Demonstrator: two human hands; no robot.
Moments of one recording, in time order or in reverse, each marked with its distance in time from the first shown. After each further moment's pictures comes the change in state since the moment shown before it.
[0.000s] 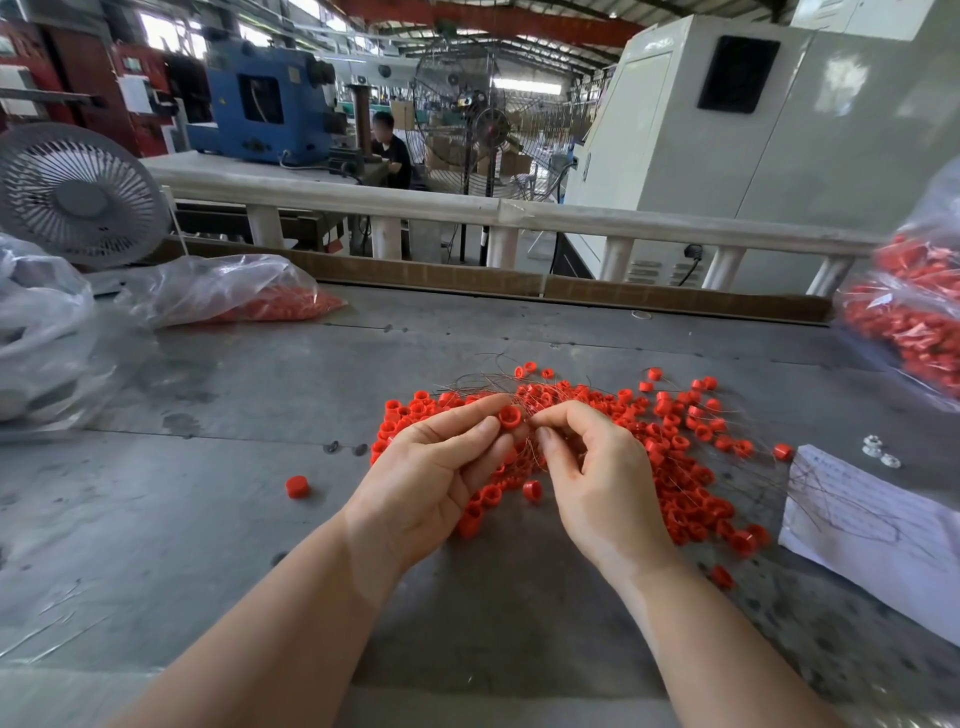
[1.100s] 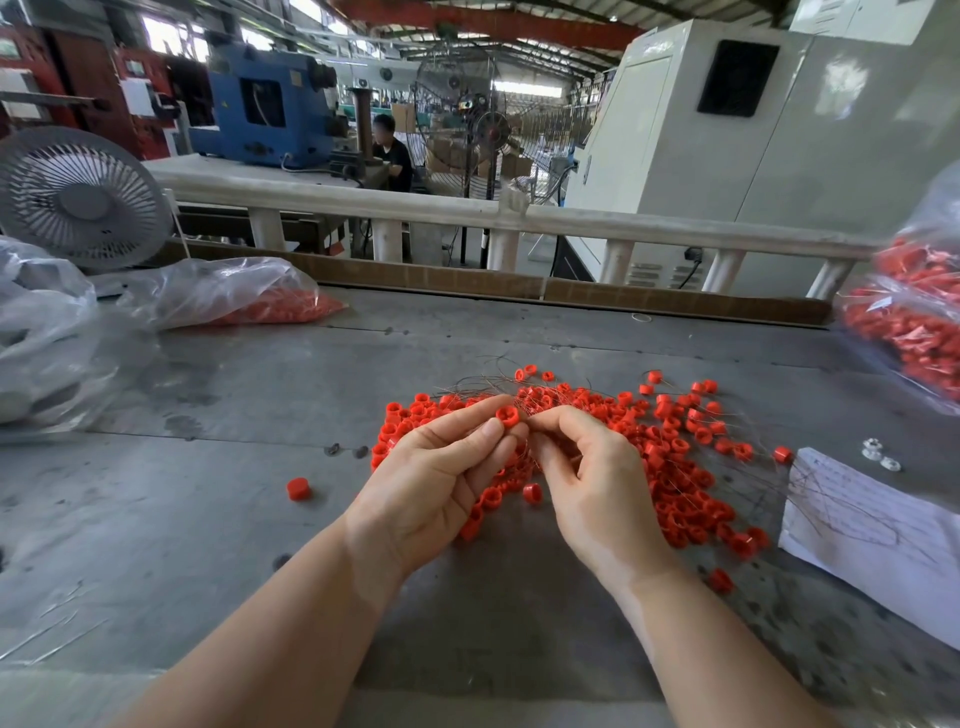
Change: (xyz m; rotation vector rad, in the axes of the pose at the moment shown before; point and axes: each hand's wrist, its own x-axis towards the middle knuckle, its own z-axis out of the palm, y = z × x) left_hand -0.002 0.000 0.001 -0.083 -0.043 -0.018; right_hand -0.001 0.001 0.002 0.071 -0.030 -0.025
